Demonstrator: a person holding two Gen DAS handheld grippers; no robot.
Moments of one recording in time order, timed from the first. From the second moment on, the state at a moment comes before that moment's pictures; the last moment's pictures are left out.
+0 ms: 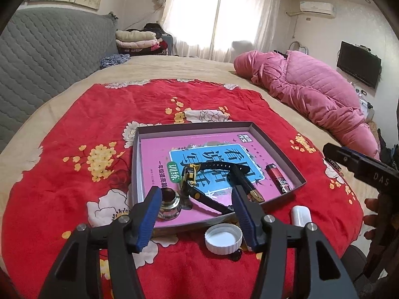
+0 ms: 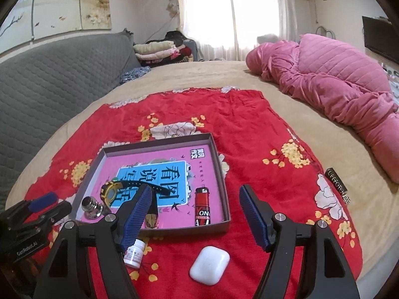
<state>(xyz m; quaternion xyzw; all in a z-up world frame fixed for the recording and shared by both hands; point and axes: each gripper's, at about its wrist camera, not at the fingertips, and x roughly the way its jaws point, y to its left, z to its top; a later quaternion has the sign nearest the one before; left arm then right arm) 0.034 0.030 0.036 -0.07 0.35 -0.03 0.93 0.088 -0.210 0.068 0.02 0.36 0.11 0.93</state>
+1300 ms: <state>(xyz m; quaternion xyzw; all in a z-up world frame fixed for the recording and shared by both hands) 0.008 0.016 0.024 -0.07 0.40 -0.06 0.91 0.045 -0.190 0.044 -0.03 0.39 0.17 0.91</state>
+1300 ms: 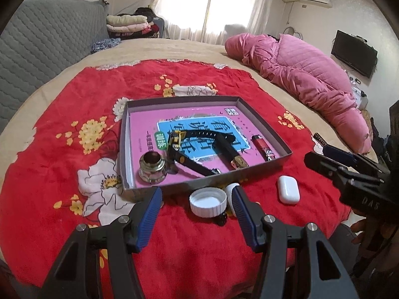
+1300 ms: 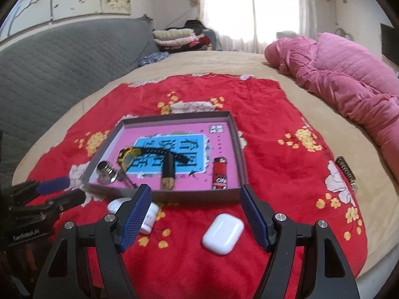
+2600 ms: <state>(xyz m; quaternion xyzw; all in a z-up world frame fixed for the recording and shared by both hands) 0.012 0.000 -0.009 -0.07 0.47 -0.09 0.87 0.044 -0.216 -0.005 0.00 0.48 0.11 0.87</state>
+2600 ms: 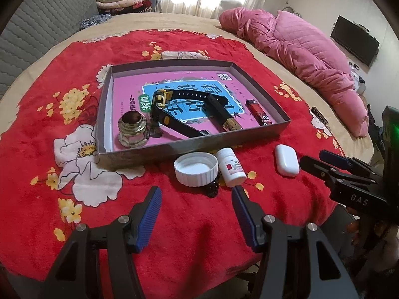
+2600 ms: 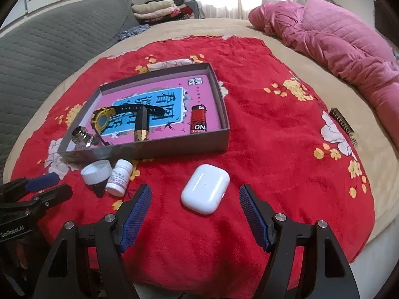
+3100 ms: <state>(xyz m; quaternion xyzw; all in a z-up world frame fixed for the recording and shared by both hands) 0.018 0.003 -0.025 -0.10 0.49 -0.09 0.86 0.050 -0.222 -0.021 0.01 0.51 0.10 0.86</state>
